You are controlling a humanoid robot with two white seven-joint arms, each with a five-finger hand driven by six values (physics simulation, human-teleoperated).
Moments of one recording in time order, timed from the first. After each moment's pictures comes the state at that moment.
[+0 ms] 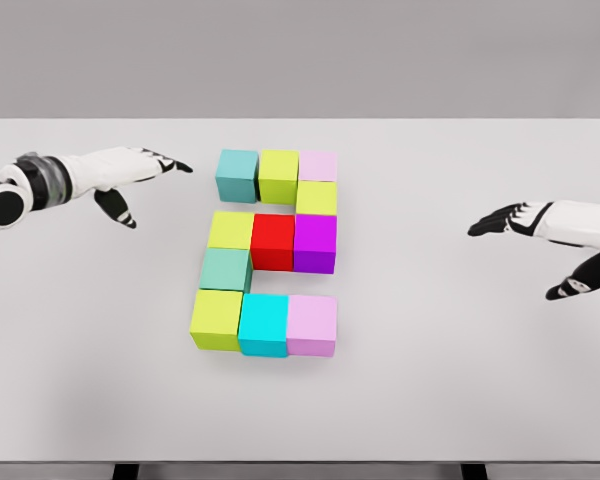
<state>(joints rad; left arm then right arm) -0.72 0.65 -0.64 -1.25 -0.48 -0.28 -0.61 -0.41 -1.22 0.55 -1.63 -0.21 -0.61 0.61</state>
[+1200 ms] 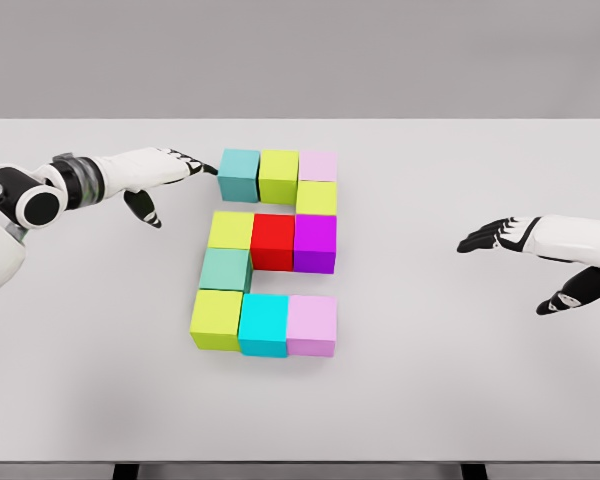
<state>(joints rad) -0.73 0.56 -0.64 -1.23 -0.56 -0.28 -0.61 -0.38 -1.21 0.55 -1.67 -0.21 -0.61 0.61</state>
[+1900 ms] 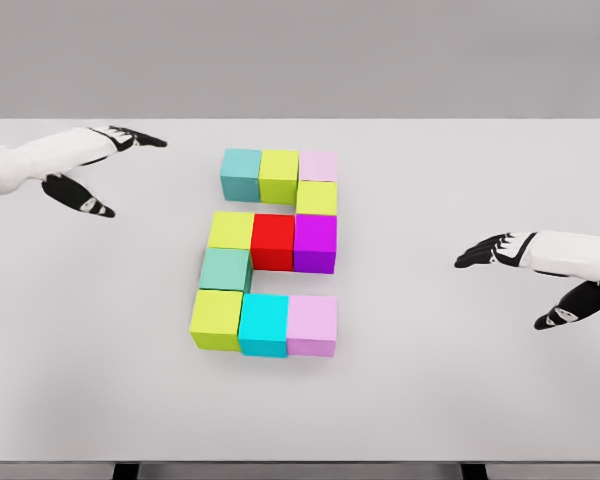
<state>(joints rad) -0.63 0.77 -0.46 -1.23 -0.11 -0.58 -0.61 -0.33 -1.21 0.54 -1.67 -0.21 -0.61 0.61</state>
